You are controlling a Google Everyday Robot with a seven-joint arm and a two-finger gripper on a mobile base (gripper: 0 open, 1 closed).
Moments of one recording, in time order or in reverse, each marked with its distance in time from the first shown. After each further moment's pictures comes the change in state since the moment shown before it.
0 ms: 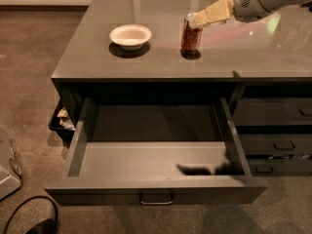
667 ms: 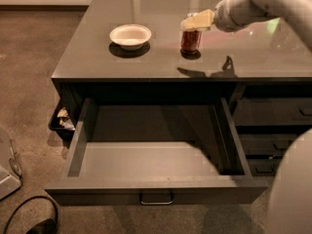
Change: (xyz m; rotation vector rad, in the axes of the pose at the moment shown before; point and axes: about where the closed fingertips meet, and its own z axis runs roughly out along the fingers) arm -0.016 -0.049 0.080 0.146 -0.084 0.149
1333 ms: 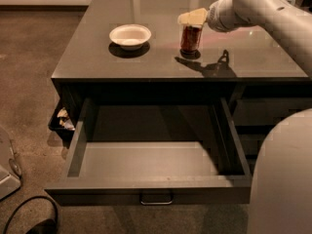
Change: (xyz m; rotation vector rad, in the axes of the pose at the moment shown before) arm -0.025 -0.014 0.042 0.065 -0.126 0.104
